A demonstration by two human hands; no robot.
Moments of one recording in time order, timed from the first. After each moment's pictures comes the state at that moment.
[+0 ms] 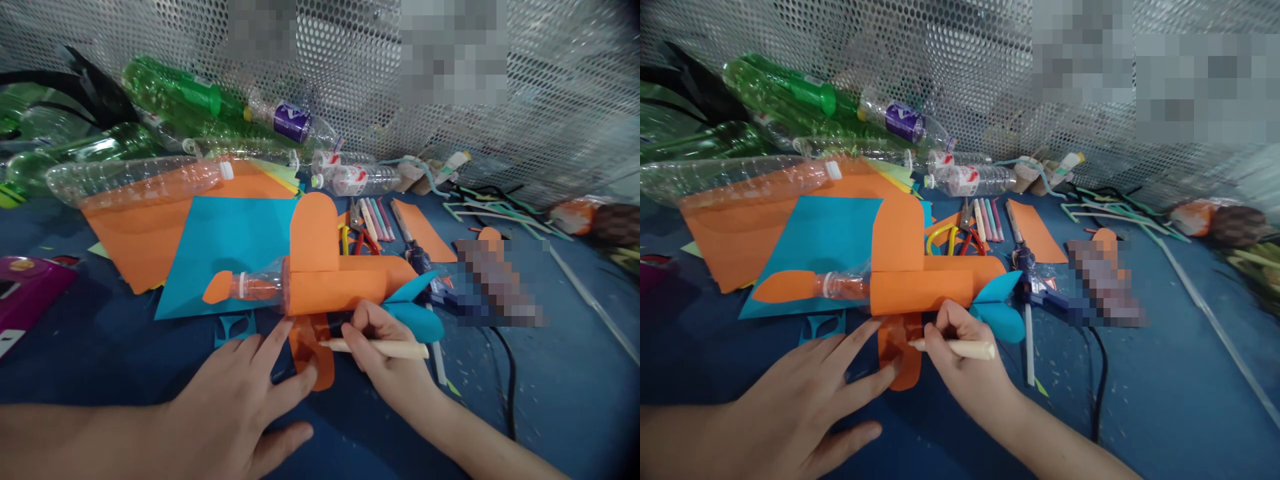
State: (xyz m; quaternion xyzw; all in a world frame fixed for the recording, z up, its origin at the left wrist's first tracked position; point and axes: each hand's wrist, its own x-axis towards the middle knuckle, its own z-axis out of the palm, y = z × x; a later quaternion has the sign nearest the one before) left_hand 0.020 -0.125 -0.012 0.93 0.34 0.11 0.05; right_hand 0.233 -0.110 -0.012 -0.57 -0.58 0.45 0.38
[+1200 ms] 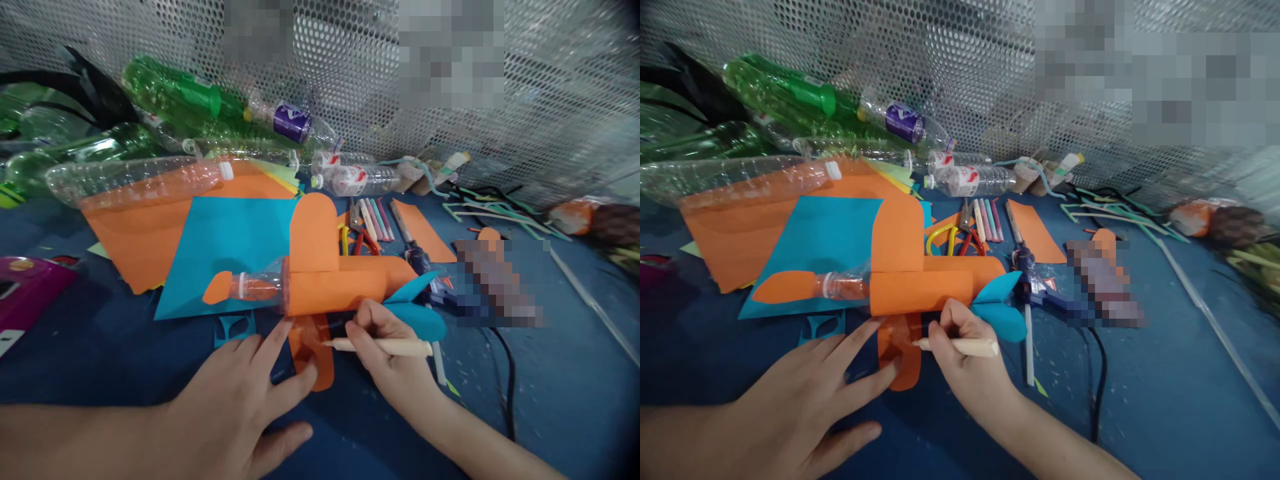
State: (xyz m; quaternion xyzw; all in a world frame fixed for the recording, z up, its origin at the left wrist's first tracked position) left_hand 0.019 -0.124 -0.015 0.94 0.33 0.11 0.05; right_hand 0.233 -0.109 -0.009 -0.56 -0.60 0.40 0.40
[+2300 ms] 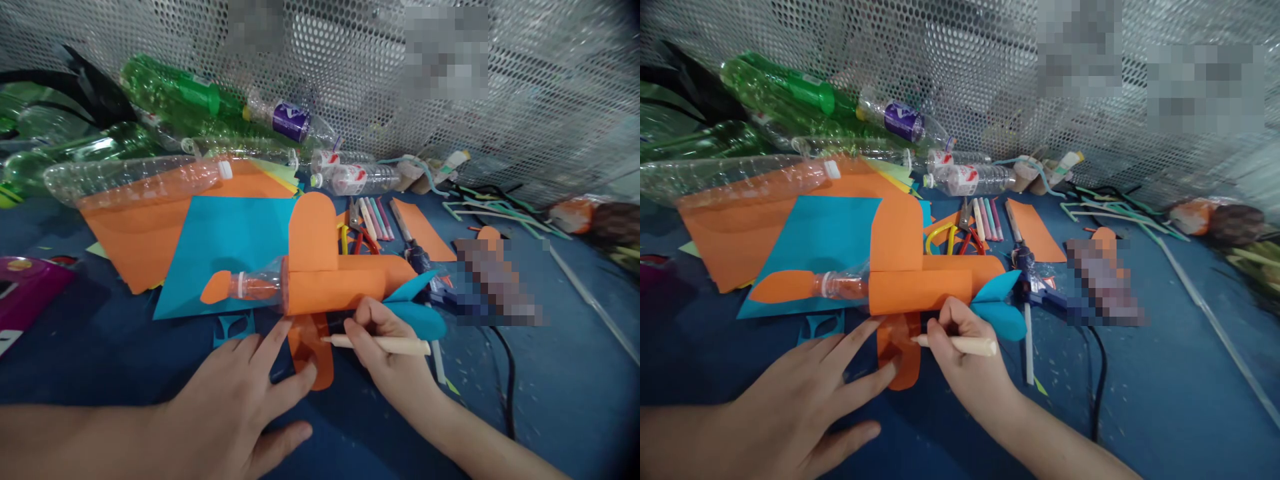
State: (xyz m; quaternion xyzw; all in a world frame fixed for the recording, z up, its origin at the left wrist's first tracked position) left_hand 0.020 -0.125 -0.014 0.94 0.33 0.10 0.05; right_hand 0.229 -0.107 -0.007 -0.57 -0.57 0.43 0.41
